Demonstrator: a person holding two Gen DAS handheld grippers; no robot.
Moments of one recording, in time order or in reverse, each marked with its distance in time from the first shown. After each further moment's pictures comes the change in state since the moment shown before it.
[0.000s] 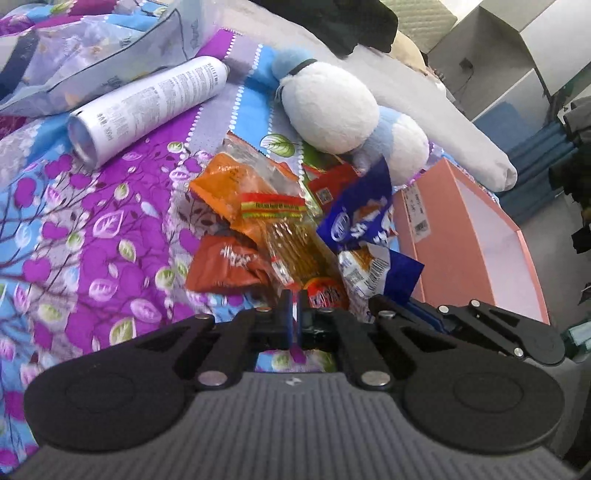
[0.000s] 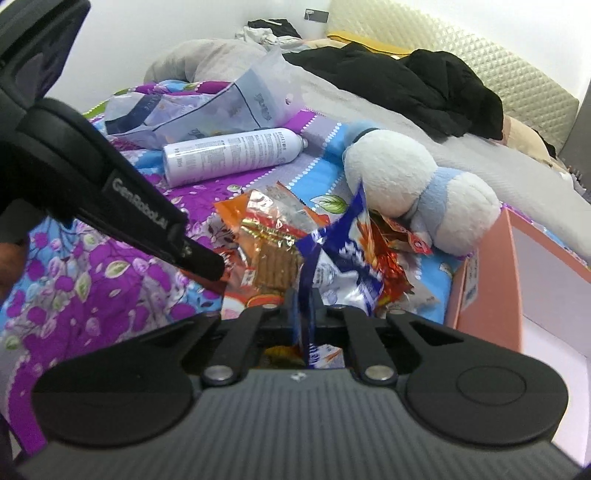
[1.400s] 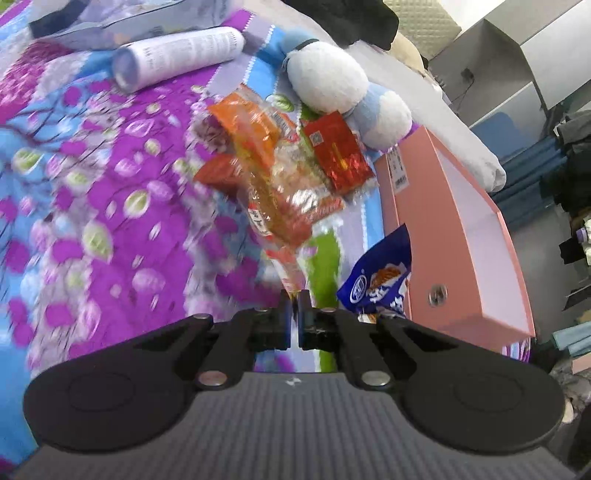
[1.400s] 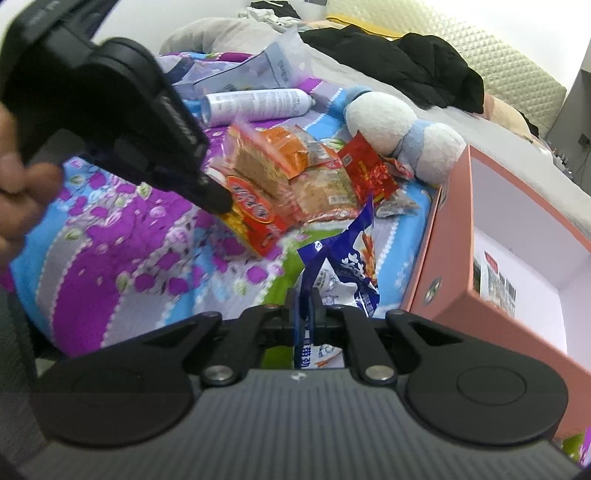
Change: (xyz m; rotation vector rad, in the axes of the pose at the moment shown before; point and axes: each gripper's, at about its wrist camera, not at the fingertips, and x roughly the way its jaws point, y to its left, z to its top) left arm -0.049 -0.001 -0.086 -0.072 -0.002 -0.024; right arm -0.093 0.032 -0.081 -0.014 0.073 -0.029
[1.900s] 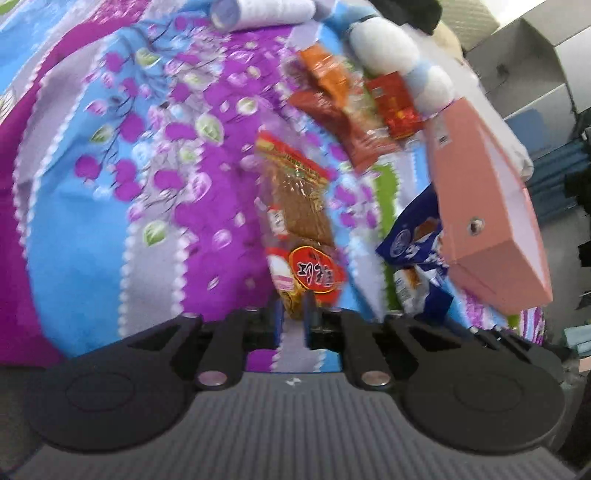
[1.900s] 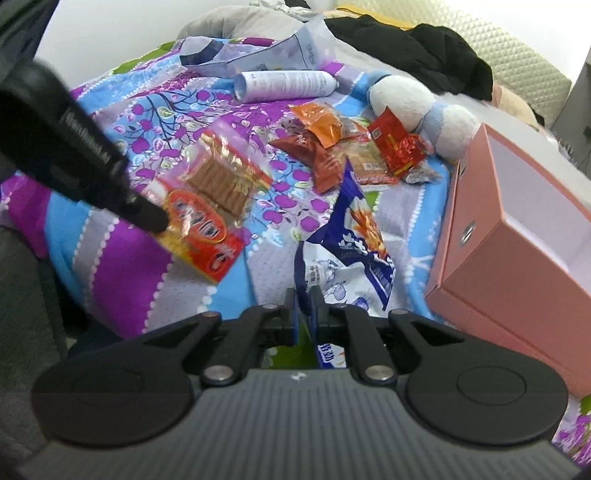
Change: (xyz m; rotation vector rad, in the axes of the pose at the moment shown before) left arm -0.047 0.050 -0.073 -0.084 0.075 0.090; right arm -0.020 0.036 -0.030 0.012 0.033 0.030
